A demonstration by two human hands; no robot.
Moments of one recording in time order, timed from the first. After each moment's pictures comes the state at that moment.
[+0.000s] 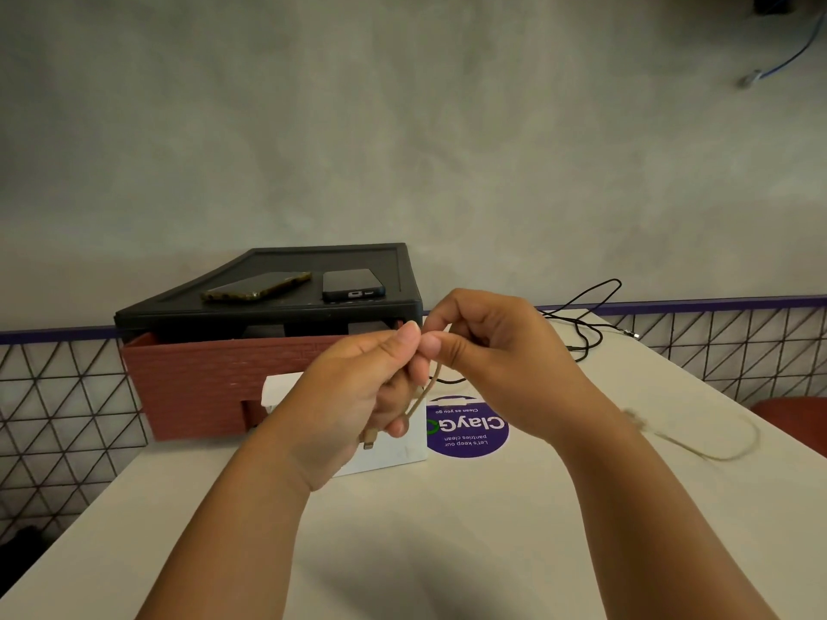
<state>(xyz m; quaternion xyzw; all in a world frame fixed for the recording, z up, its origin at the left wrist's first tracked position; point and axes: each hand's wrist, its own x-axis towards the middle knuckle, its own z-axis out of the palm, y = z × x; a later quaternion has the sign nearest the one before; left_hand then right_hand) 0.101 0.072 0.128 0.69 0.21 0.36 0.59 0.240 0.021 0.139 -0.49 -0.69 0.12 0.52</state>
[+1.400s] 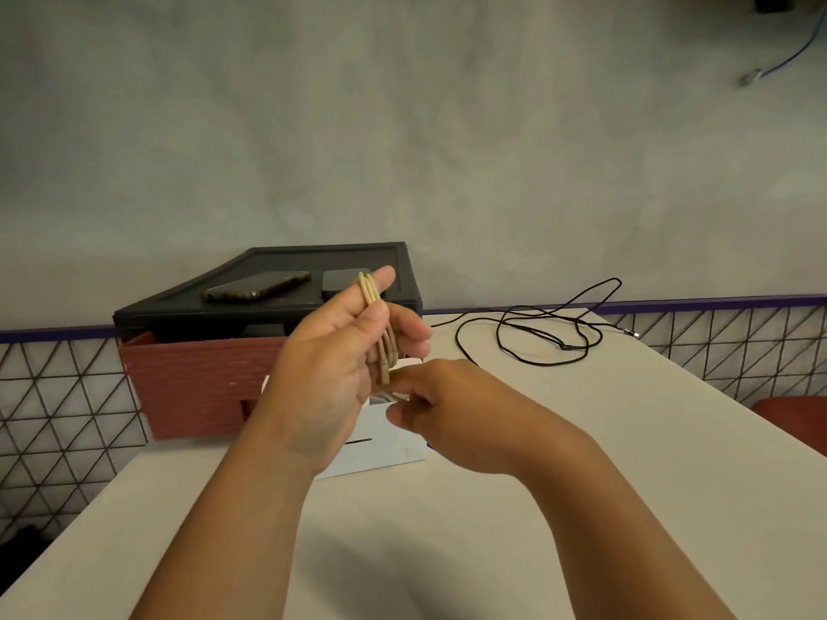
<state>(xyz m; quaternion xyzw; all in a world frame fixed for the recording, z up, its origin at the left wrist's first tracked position) 0.102 0.076 0.131 0.63 0.11 0.50 0.58 0.219 0.030 0.125 -0.61 -0.74 0.11 0.26</state>
